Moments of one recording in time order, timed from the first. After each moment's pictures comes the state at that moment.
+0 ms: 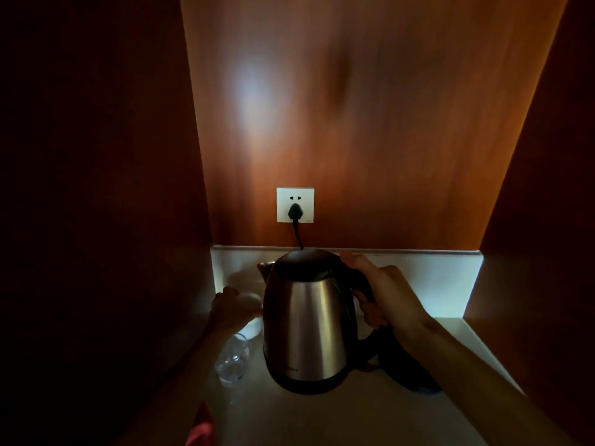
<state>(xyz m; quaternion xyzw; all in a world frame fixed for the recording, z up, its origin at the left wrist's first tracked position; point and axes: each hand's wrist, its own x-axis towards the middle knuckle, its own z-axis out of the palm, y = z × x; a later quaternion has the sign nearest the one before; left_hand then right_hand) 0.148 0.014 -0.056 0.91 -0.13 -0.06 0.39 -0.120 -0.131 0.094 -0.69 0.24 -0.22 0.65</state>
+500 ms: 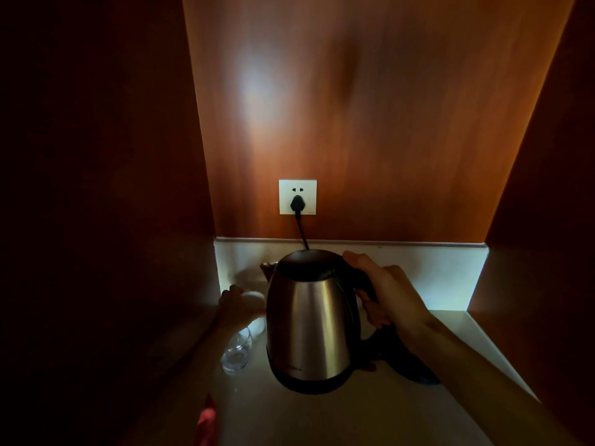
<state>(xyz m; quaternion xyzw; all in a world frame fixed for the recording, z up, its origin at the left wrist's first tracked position) 0.145 0.015 -0.074 0.94 -0.16 -0.06 0.31 -0.125 -0.133 0.083 -0.69 0.24 -0.20 0.65</state>
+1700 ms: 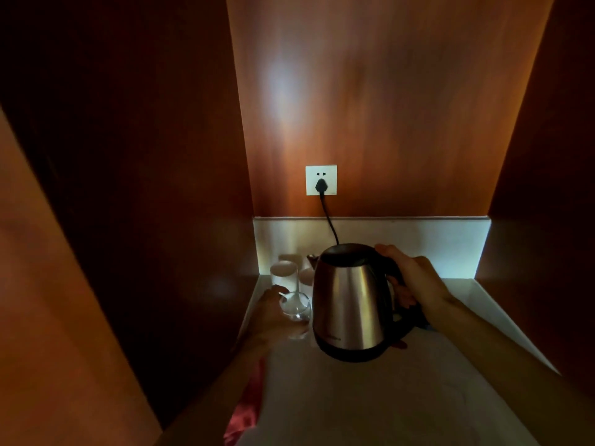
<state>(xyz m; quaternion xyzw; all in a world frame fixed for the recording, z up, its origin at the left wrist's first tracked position) -0.011 0.102 -0.074 0.86 -0.25 -0.03 0.44 -0.197 -0.097 0.059 -0.68 0.28 -0.21 0.65</state>
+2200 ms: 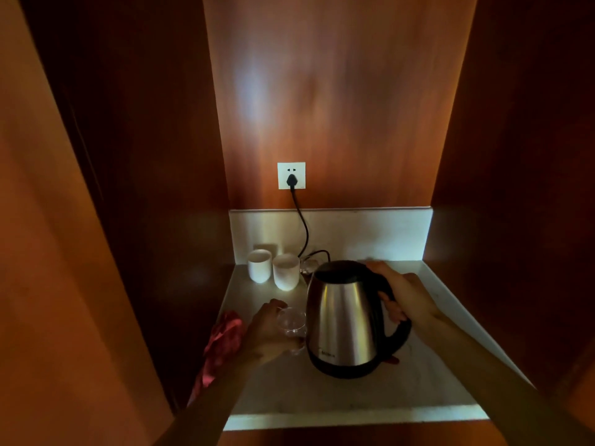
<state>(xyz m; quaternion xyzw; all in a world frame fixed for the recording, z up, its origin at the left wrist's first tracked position) -0.096 0.118 -0.100 0.82 -0.31 -0.10 0.46 -0.296 -0.058 0.039 -0.67 0.33 -0.24 0.62</state>
